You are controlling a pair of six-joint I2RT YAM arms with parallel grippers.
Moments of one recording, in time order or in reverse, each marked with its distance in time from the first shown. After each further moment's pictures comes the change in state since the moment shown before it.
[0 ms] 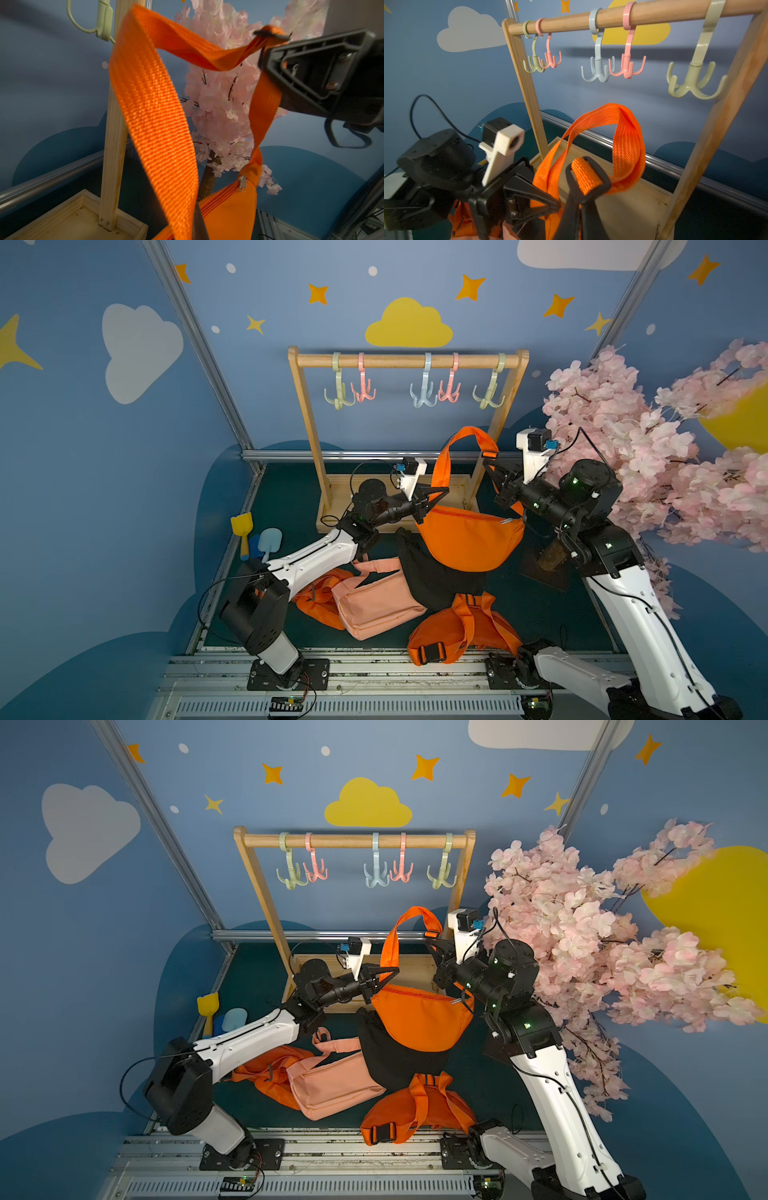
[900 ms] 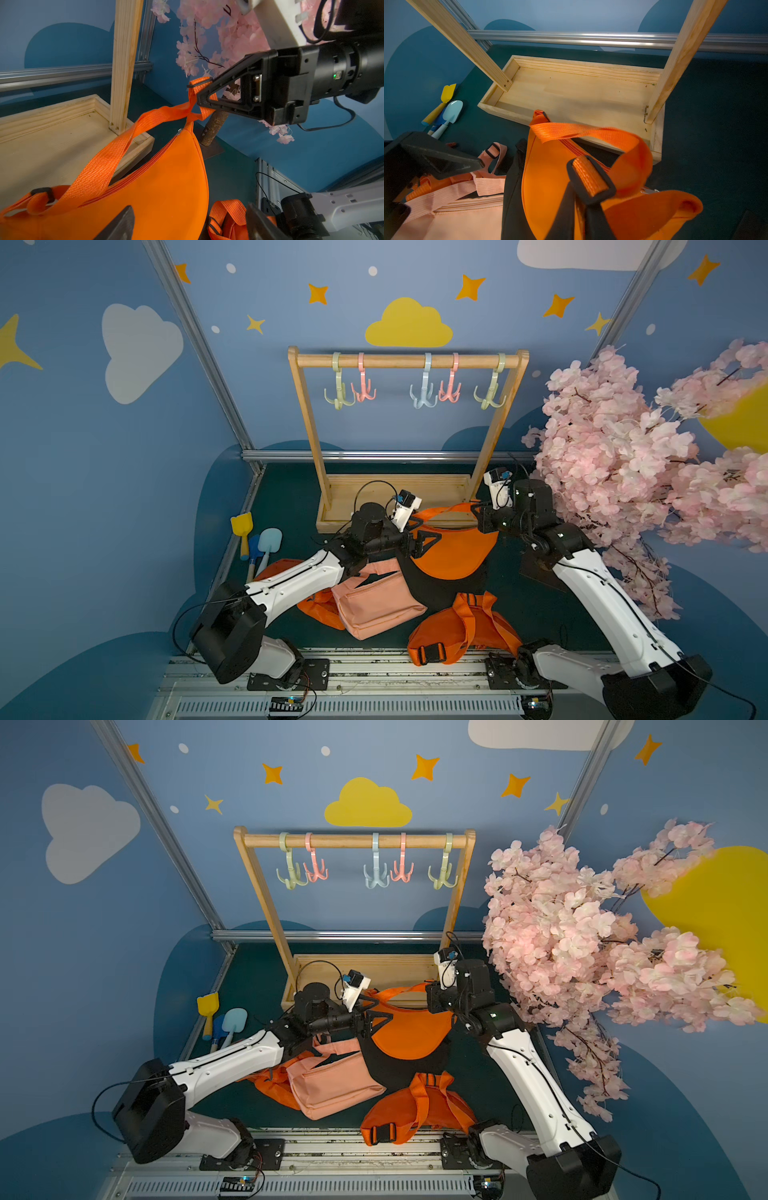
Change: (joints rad) left arm -0.036 -0.158 -0.238 -0.305 -0.101 0.048; right arm 0.006 0.083 -0.245 -0.173 0.169 0.087
